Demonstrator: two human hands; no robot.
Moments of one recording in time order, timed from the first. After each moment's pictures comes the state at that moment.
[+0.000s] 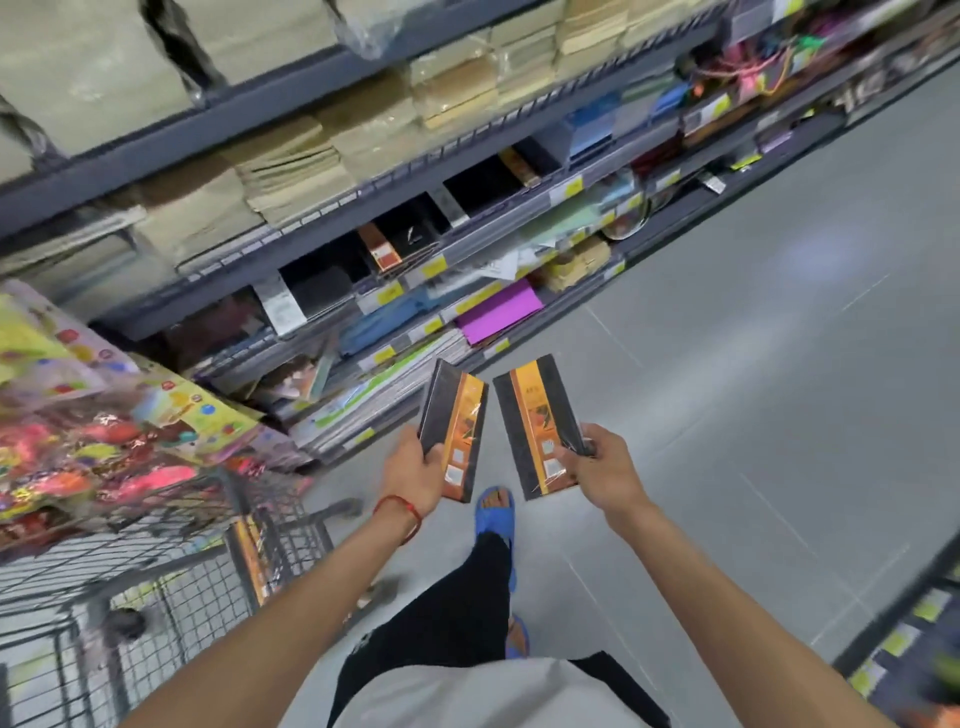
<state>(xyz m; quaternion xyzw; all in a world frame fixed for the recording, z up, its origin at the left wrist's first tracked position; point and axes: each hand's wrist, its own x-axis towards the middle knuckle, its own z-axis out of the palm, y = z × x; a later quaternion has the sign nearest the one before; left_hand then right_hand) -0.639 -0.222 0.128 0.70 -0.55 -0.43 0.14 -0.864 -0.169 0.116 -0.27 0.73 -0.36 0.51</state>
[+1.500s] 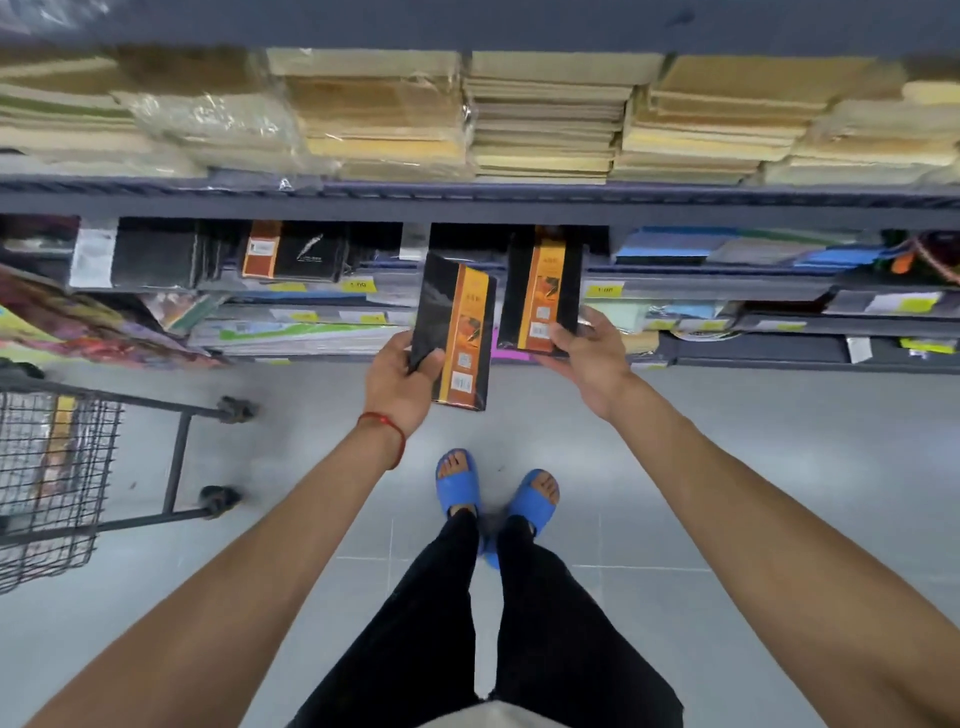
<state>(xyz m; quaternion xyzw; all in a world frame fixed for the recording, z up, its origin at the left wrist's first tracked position) -0.918 -0.548 0.082 0.78 -0.20 -0.45 0.39 -1.108 -0.662 0.057 -0.32 0.62 -0.22 0.69</state>
